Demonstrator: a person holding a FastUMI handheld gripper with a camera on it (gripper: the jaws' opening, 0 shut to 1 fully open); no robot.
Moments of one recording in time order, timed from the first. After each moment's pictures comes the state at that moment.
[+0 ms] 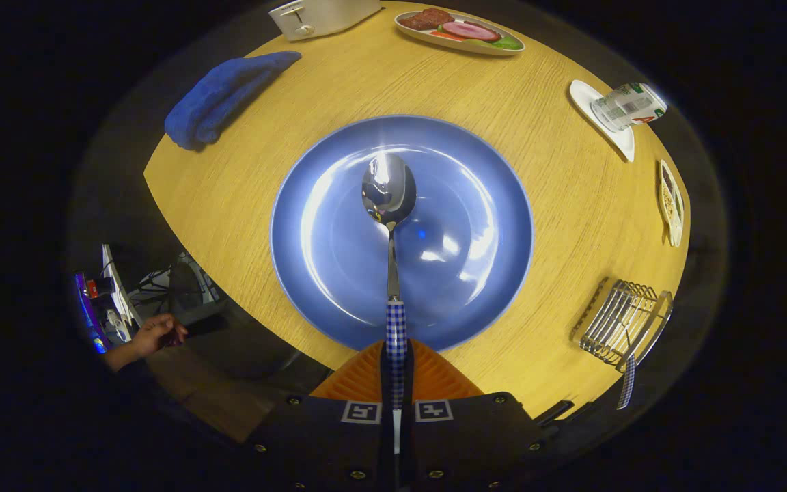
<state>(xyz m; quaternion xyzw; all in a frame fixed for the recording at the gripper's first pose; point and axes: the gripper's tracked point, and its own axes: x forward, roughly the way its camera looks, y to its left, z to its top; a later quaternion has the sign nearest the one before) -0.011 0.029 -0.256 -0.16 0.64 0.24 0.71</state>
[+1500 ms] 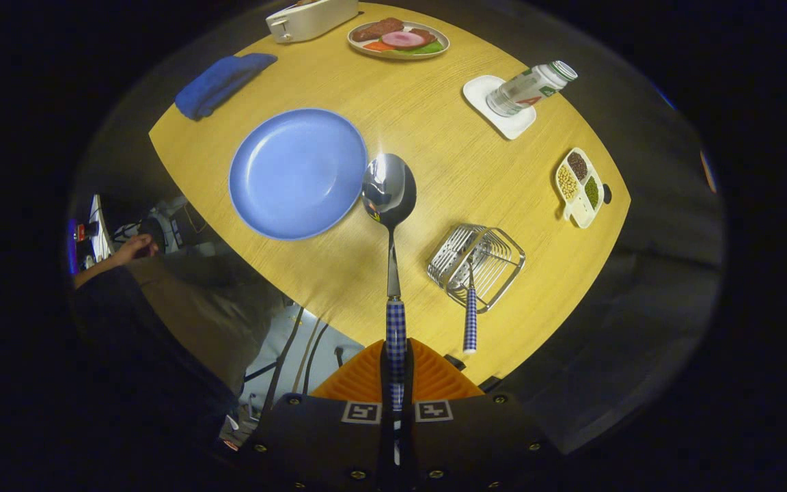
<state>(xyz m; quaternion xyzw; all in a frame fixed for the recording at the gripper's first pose) -0.013 -0.155 -0.141 -0.29 0.64 0.20 0.68</state>
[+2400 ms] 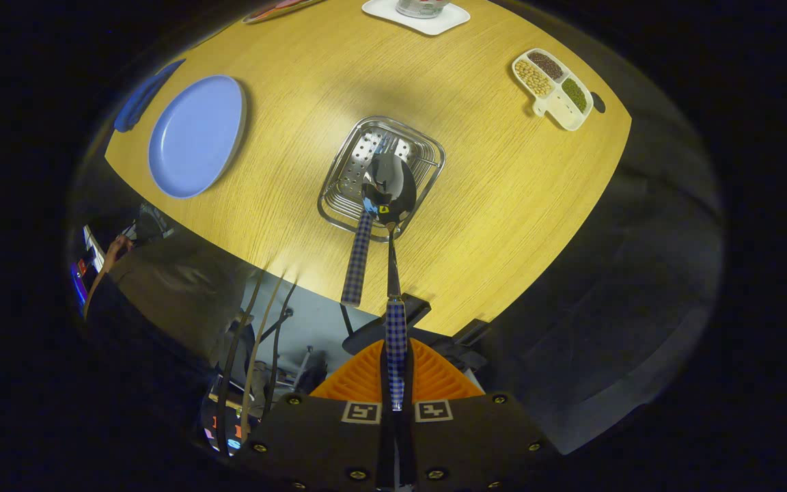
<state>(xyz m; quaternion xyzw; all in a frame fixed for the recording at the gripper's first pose) 0.007 -0.264 -0.173 -0.24 0.78 0.12 0.56</state>
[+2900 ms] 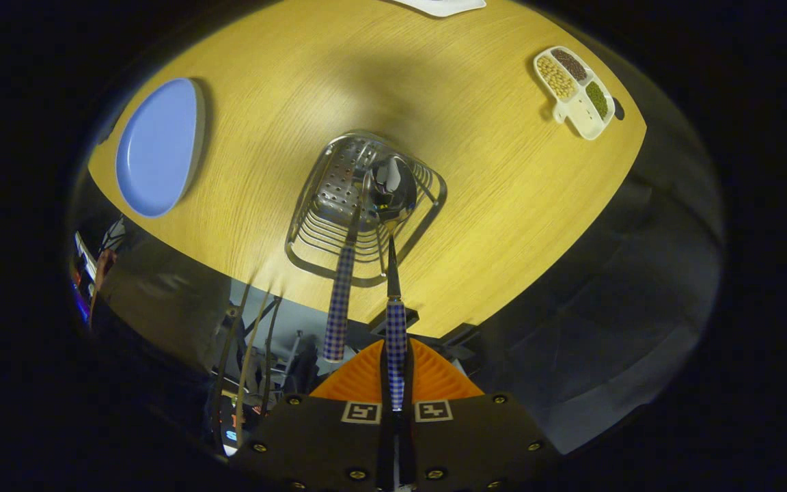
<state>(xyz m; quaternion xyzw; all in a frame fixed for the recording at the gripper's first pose) 0.038 -0.252 -0.200 -0.26 0.81 0.11 0.52</state>
